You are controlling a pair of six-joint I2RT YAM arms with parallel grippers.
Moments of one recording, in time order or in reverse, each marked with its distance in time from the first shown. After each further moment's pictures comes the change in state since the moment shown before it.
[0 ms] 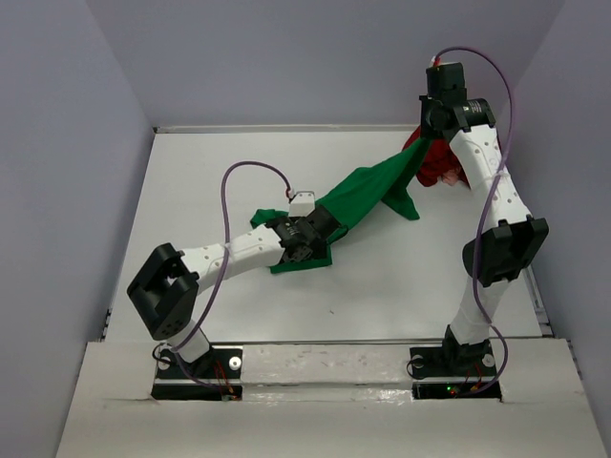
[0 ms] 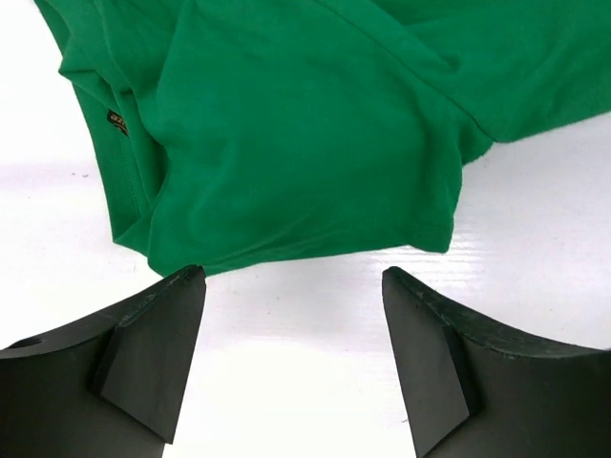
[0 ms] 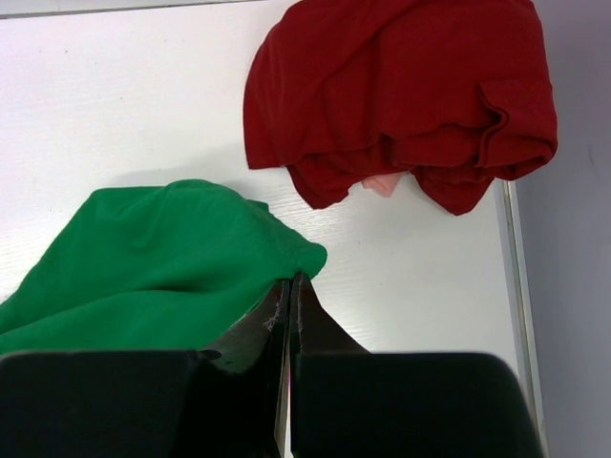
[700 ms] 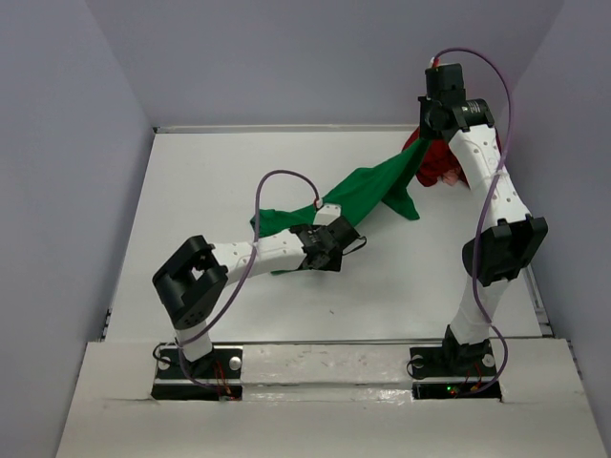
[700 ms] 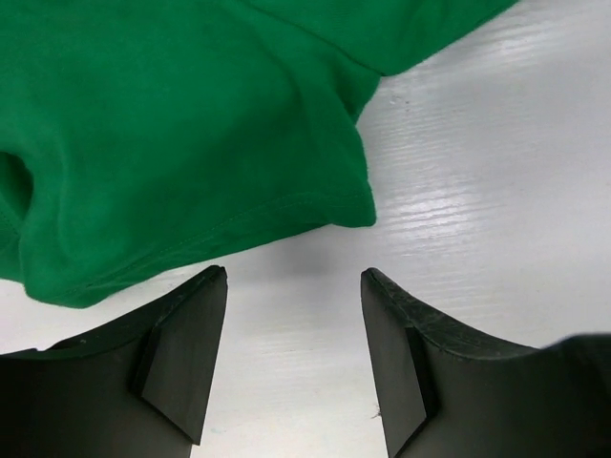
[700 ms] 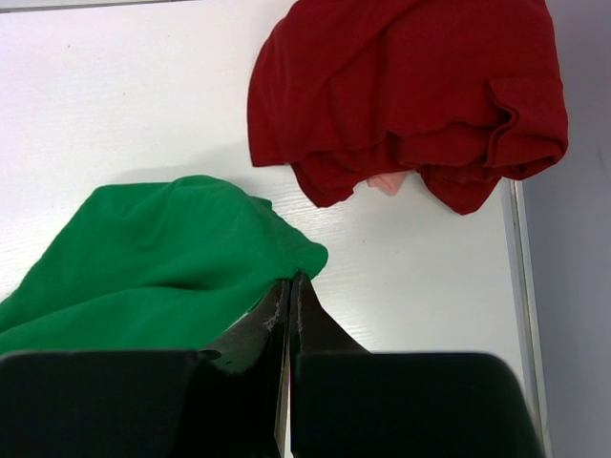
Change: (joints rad) left arm -0.076 0.137 0.044 0.095 0.099 0.091; right arm 0.000 0.007 -0.003 0.002 -0.012 0.002
